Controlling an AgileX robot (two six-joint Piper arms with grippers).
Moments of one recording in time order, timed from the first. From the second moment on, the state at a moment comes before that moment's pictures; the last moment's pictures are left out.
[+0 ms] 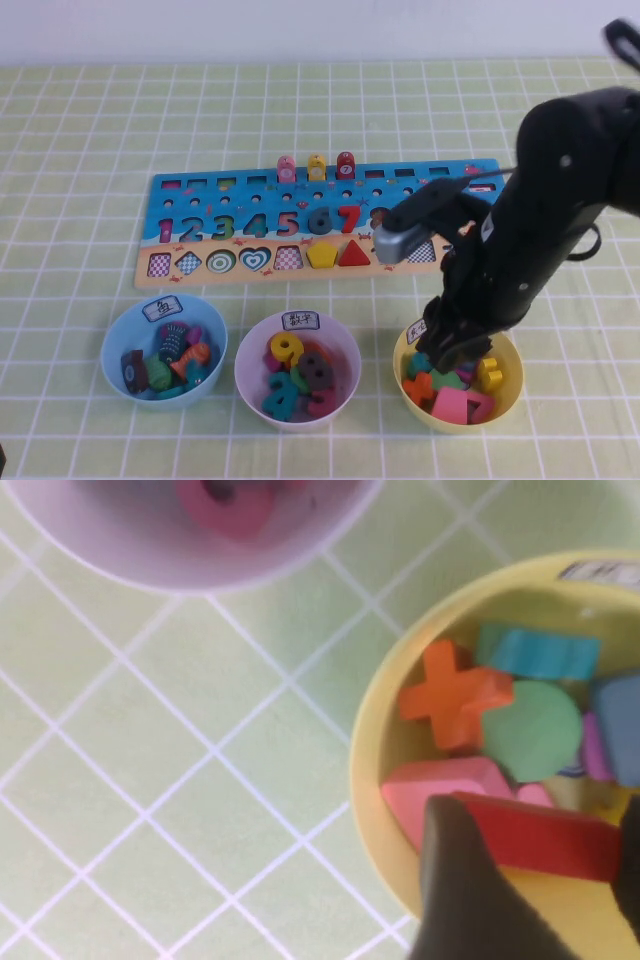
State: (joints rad) right arm 0.60 1.68 -1.31 0.19 1.11 -0.26; left arm -0.08 -0.01 0.02 -0.01 0.37 -0.05
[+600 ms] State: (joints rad) right arm 0.60 1.77 -1.31 0.18 1.05 -0.26; left arm -0.08 -0.01 0.02 -0.01 0.37 -0.05
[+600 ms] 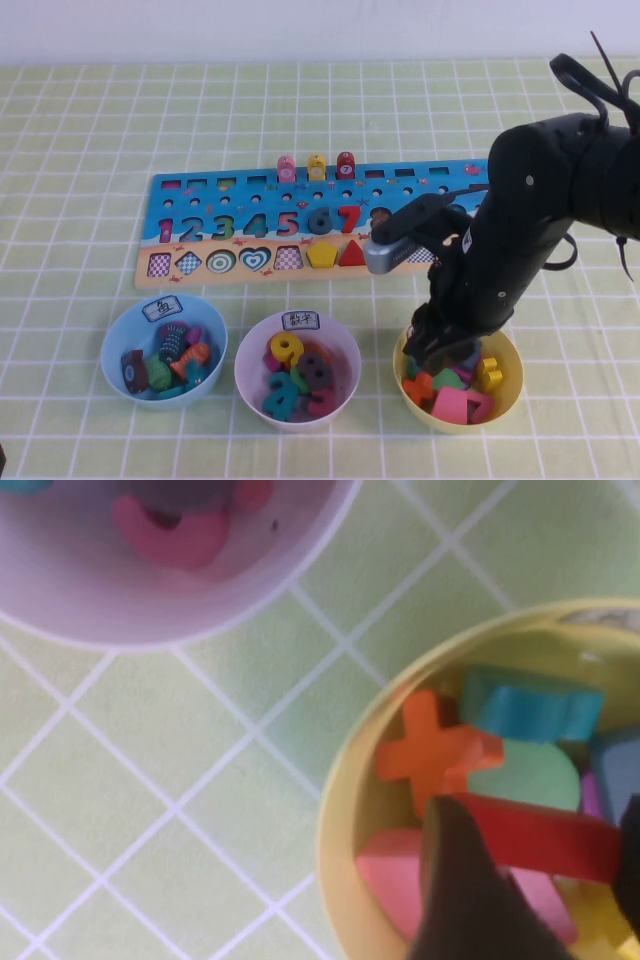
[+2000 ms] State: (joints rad) right arm 0.60 0.82 -0.80 -0.03 0.94 -0.05; left arm -0.08 -0.01 0.02 -0.01 0.37 -0.05
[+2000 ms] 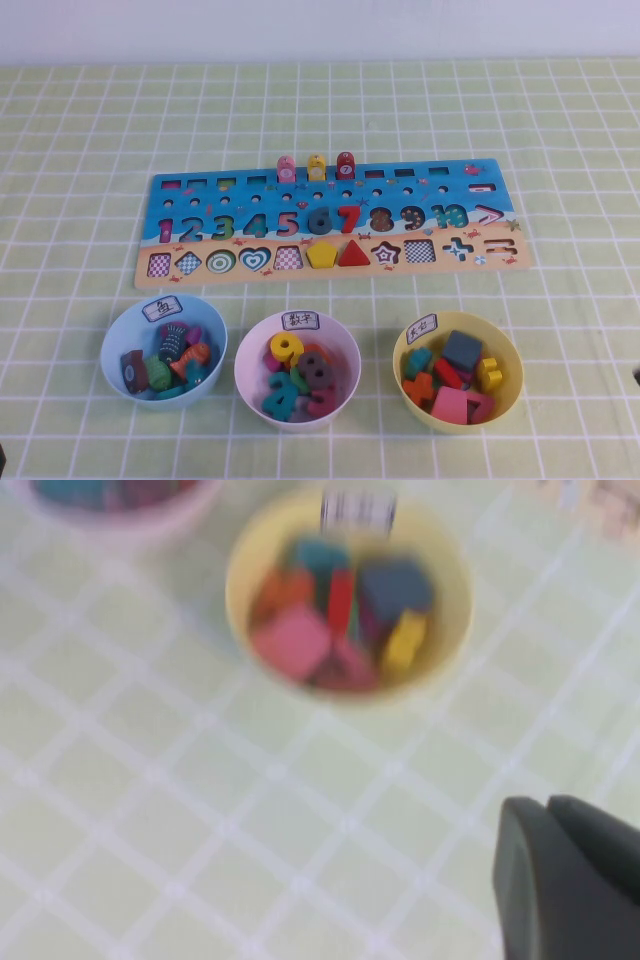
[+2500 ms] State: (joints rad) right arm 0.60 0.54 -0.72 -0.17 0.82 0.00; left arm -0.08 -0.01 0.02 -0.01 0.37 -0.05
